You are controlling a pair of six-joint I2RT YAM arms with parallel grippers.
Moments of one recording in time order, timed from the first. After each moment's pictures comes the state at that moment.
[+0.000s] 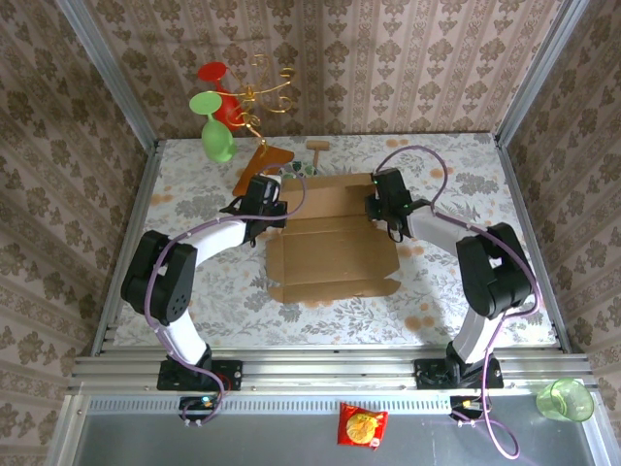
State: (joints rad) left arm -0.50 1.73 1.05 -0.11 -0.10 -0.24; right arm 0.37 1.76 1.10 -0.13 0.21 0.22
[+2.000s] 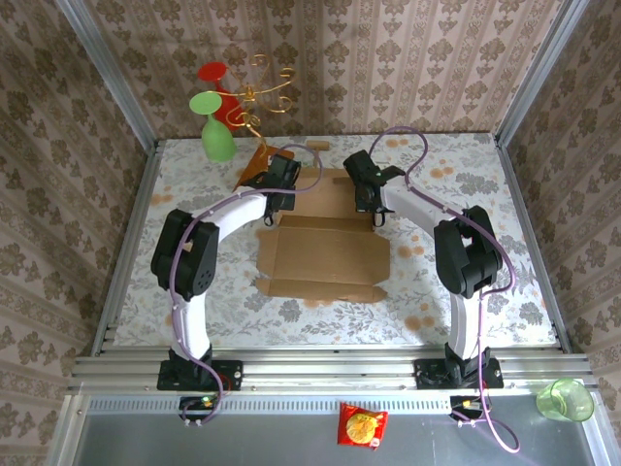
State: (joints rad) left arm -0.54 1.97 1.43 -0.40 -0.35 -0.25; right arm 0.44 1.98 1.57 -0.76 0.41 0.55
